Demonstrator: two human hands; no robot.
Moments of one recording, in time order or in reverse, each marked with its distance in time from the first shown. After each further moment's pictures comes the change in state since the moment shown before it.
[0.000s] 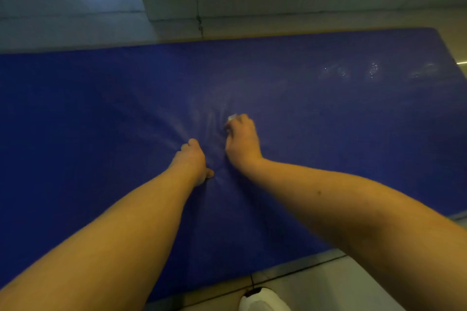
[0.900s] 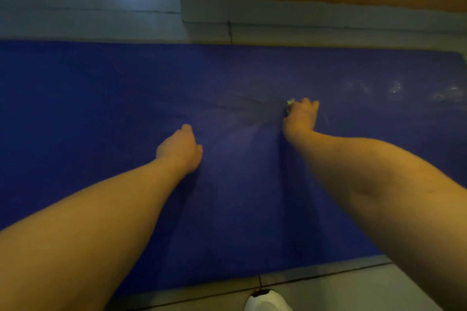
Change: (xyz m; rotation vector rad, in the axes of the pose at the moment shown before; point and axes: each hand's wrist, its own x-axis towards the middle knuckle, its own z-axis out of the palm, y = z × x) left_hand -0.011 -0.059 -0.035 -0.032 0.265 0.035; right_hand 0.078 0.052 -0.057 -0.422 0.006 0.293
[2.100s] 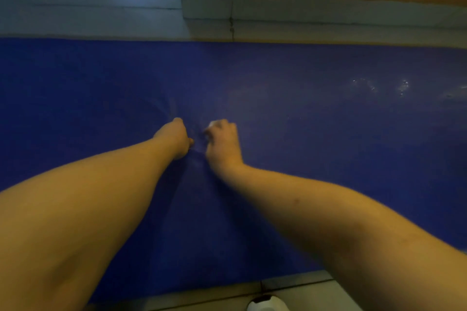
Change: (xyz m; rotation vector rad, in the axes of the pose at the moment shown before) left_hand 0.046 -0.013 -0.012 -0.061 -0.131 -0.087; right_hand -0.124 -0.131 0.054 0.429 -0.059 -0.464
